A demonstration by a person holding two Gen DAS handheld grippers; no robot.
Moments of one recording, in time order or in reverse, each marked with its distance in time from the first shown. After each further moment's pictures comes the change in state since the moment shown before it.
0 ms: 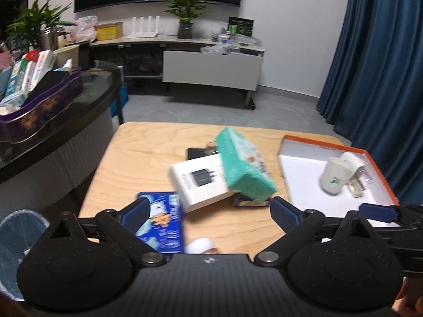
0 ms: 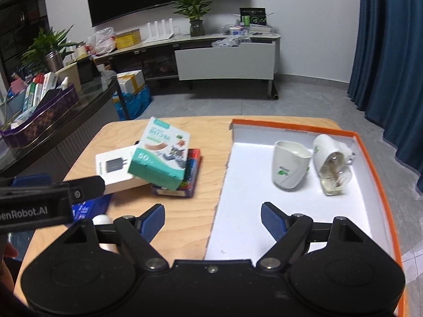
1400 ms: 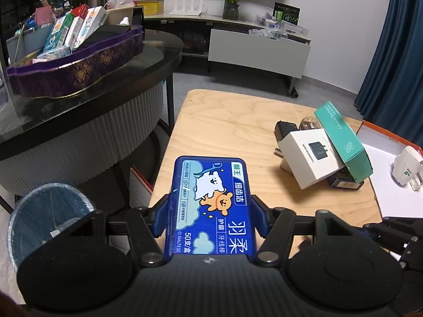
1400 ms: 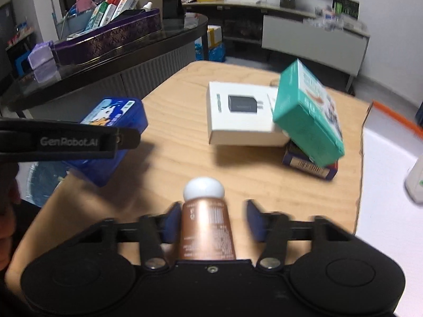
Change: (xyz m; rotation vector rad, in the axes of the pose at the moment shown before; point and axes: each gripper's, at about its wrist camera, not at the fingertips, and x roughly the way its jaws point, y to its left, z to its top) left arm 0.027 0.092 -0.019 -0.073 0.069 0.107; right arm 0.074 0.118 -0.031 -0.260 0.116 0.187
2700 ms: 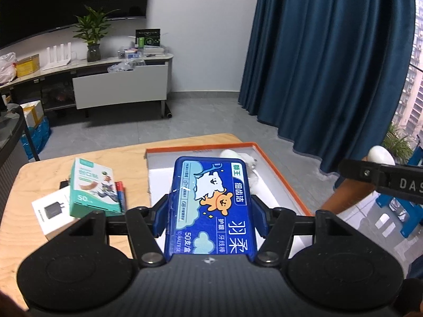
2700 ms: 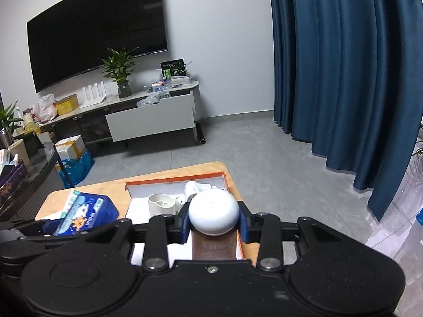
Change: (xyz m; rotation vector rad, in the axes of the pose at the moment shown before) left arm -0.055 -0.221 -0.009 0.296 -0.115 -0.392; right arm -0.244 -0.204 -0.077 0.462 -0.352 -0.435
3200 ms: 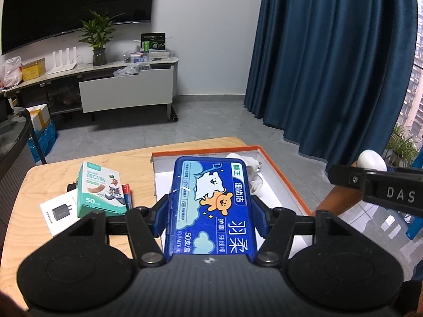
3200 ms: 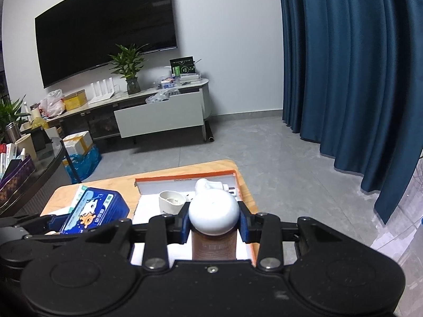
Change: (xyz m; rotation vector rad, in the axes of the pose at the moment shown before) left arm -0.009 -0.007 0.001 0.001 -0.018 0.047; right arm 0.008 0.015 0.005 -0.030 0.029 0.029
